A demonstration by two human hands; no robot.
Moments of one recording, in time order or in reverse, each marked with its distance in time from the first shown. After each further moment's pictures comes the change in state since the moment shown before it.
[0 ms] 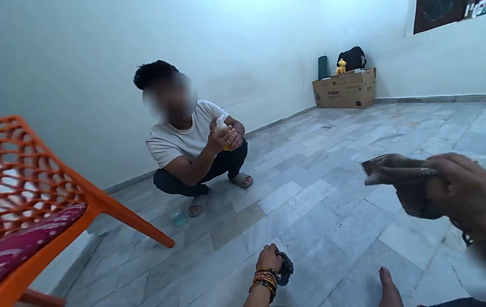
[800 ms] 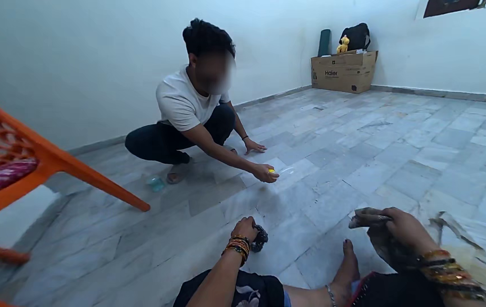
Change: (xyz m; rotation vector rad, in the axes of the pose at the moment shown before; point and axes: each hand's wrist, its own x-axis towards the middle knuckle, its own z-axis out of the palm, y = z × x) left_hand -0.005 0.008 0.004 0.064 -0.056 0.009; right_hand -0.138 0.072 0.050 -0.004 -1.082 0.598
